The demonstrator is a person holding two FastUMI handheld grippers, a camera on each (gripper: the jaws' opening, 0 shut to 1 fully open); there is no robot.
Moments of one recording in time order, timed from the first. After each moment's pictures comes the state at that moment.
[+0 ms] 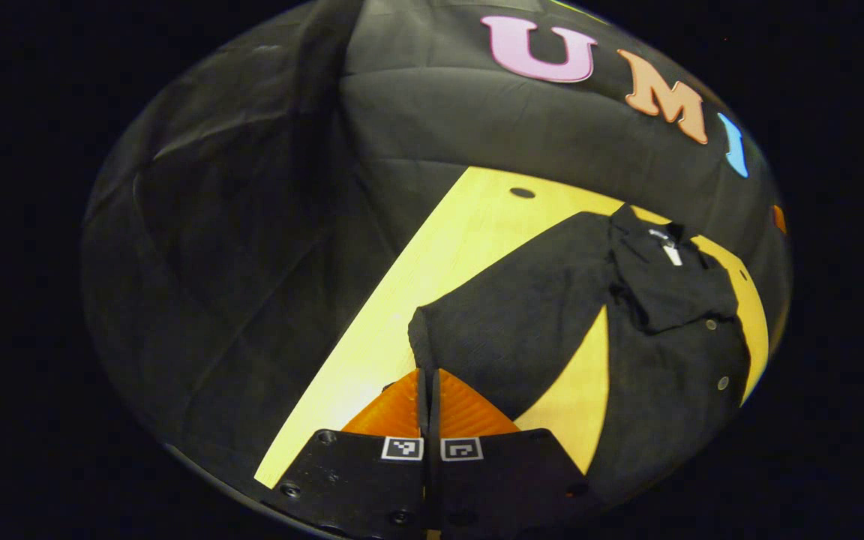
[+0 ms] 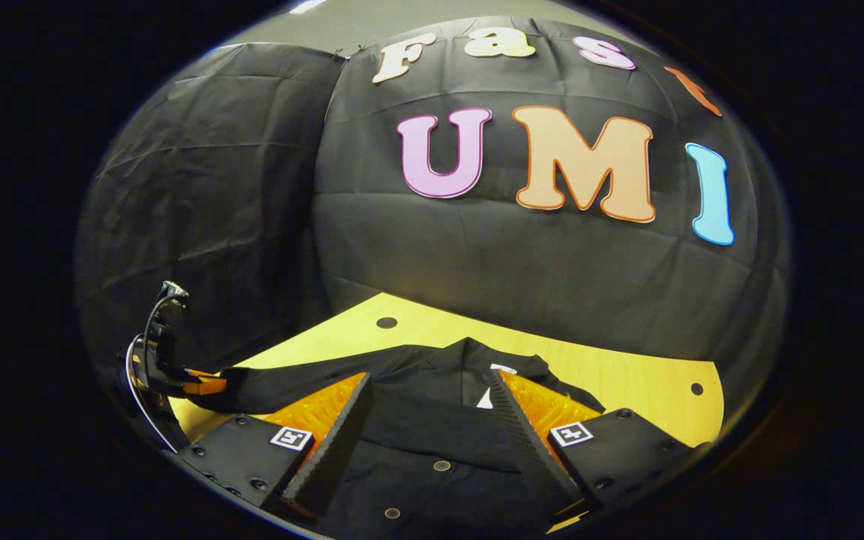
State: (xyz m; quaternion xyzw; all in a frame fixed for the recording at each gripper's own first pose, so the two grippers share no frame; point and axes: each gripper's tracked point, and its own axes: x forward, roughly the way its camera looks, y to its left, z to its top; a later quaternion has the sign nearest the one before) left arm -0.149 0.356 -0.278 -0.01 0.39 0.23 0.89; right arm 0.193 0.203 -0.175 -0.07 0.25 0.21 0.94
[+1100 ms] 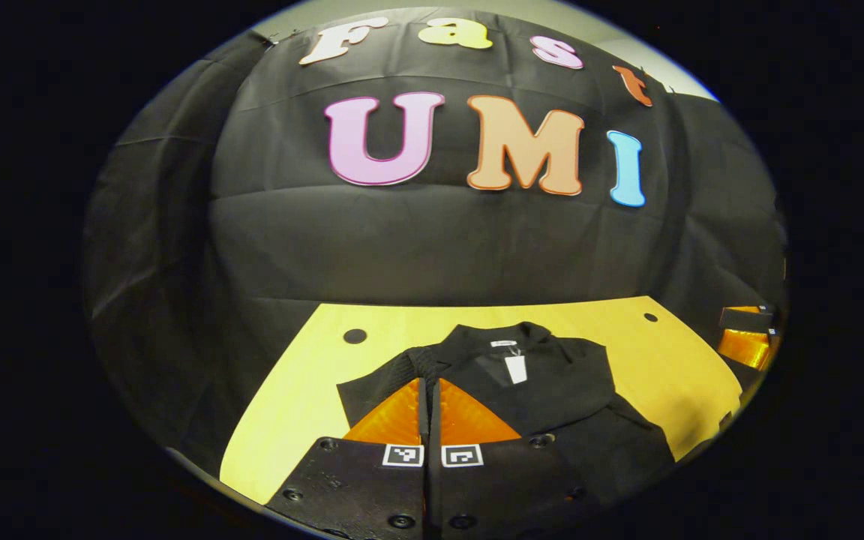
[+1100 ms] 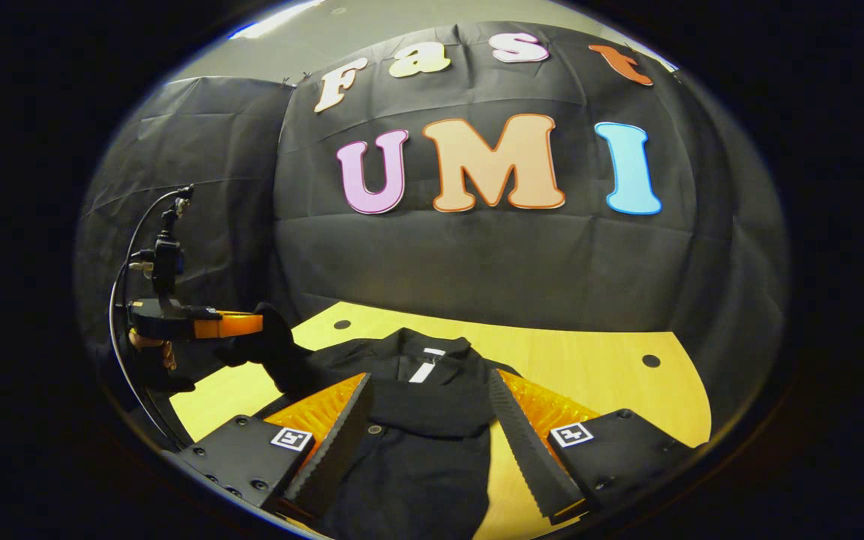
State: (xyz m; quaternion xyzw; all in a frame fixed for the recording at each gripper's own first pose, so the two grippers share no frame) left arm 0.046 0.141 -0.174 0.04 0.26 0.05 0.96; right arm 0.147 0.042 -0.160 -0.02 0.24 0.15 0.96
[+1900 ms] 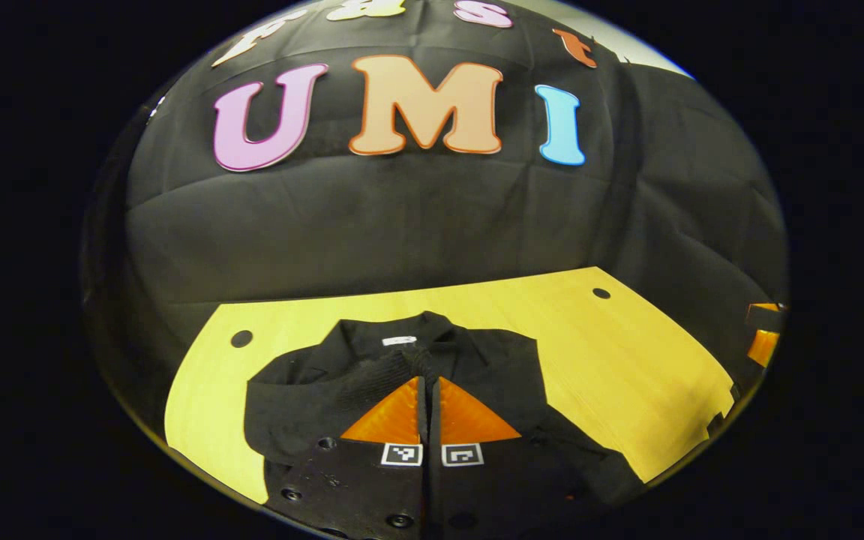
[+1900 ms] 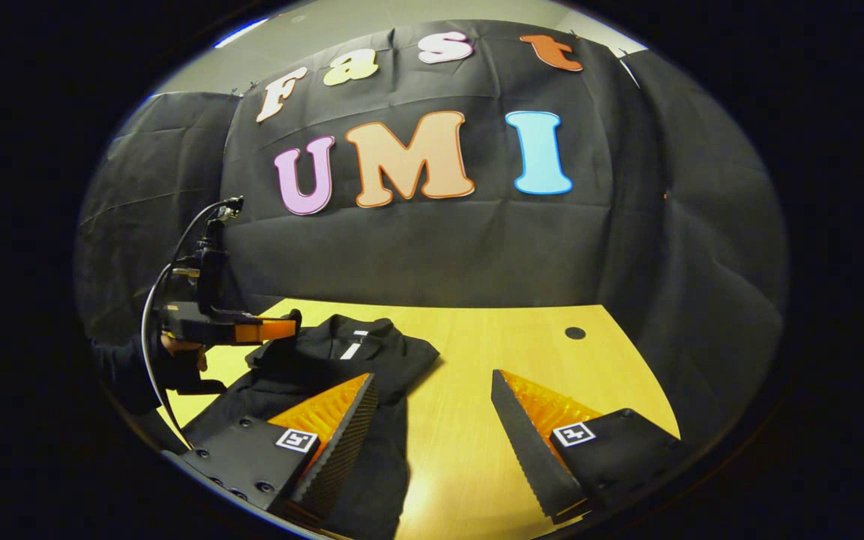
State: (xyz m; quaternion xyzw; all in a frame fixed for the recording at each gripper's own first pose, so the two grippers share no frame) left arm 0.121 -0.011 -0.260 0.04 0.31 -0.05 0.95; right arm 0.101 -0.089 -0.167 0.00 0.27 0.05 0.96
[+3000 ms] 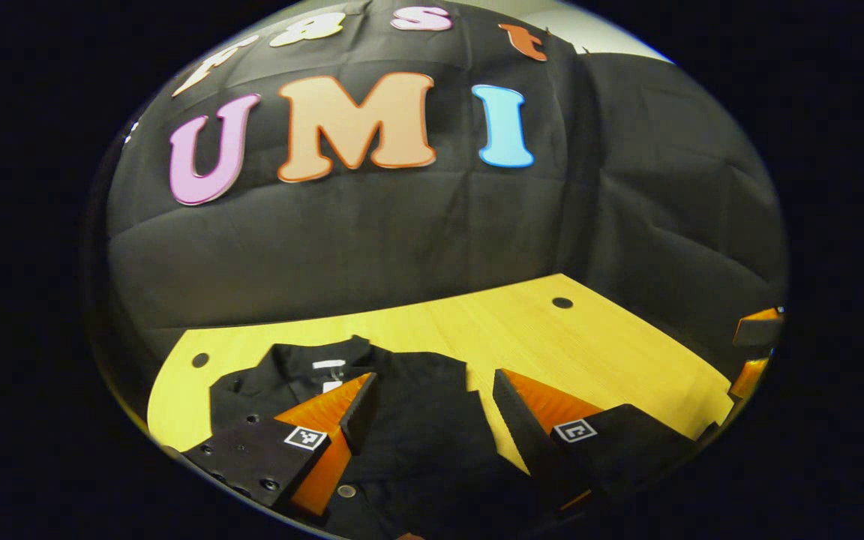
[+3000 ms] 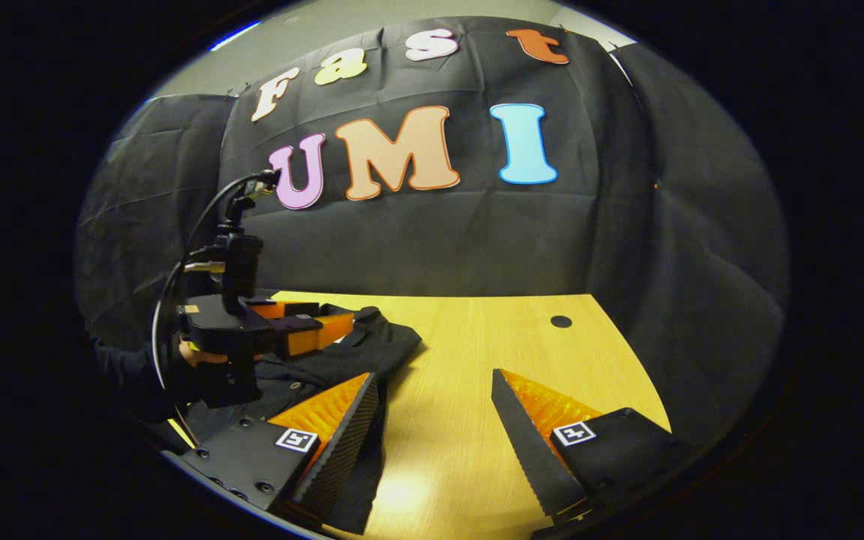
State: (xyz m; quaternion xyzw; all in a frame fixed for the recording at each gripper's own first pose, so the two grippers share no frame) left arm 0.119 -0.081 -0.237 0.07 0.25 -0.04 0.96; right arm 0.092 -0.113 -0.179 0.00 0.26 0.08 0.96
